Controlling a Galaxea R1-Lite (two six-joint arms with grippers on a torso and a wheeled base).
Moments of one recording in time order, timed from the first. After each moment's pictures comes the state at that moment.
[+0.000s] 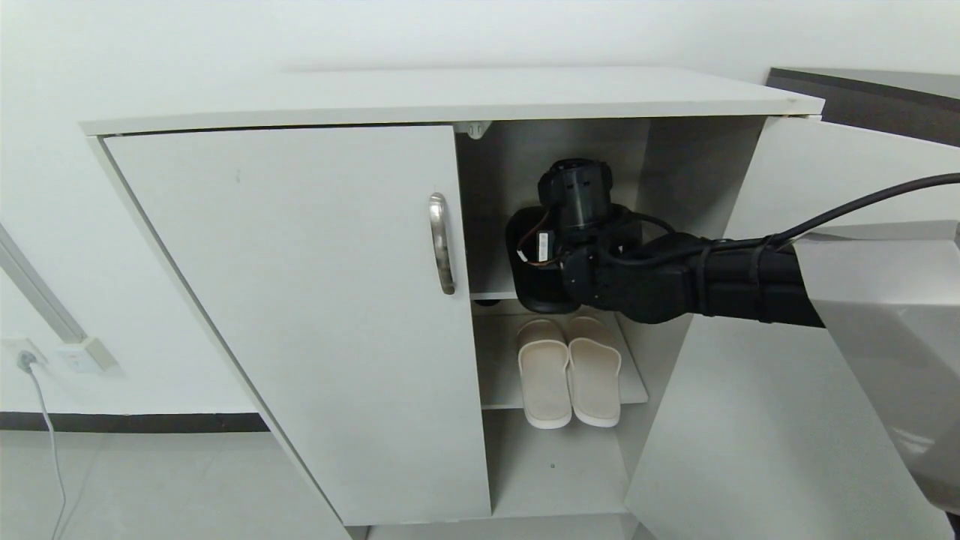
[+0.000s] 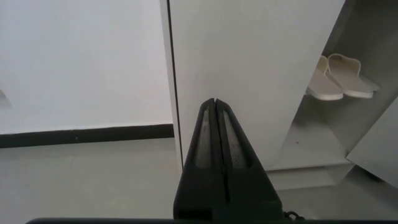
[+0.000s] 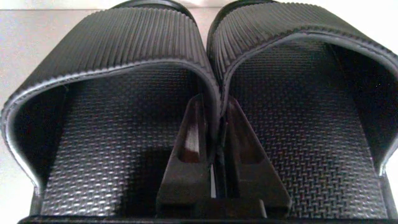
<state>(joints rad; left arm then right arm) 0.00 0.00 0.00 0.00 -0.01 0.00 0.71 2.26 -1.94 -0.08 -0.75 0.18</state>
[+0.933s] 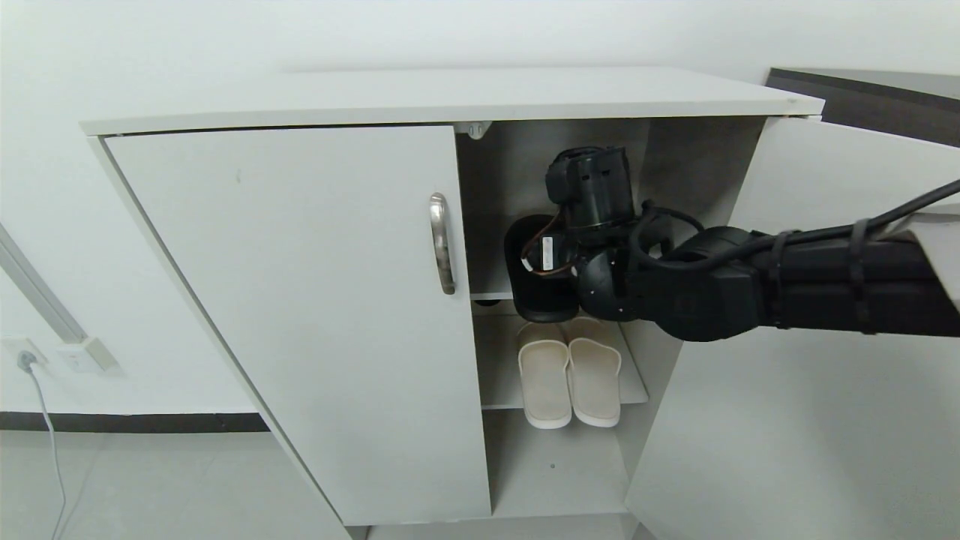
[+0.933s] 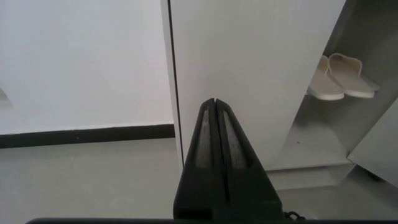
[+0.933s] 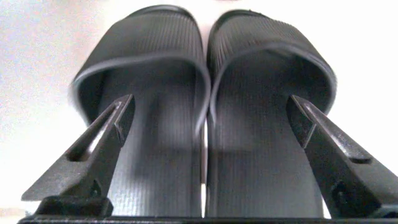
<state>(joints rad) 0.00 0.00 0.00 0.00 -0.01 0.01 0.79 2.07 -1.70 -0.09 -0.78 0.18</state>
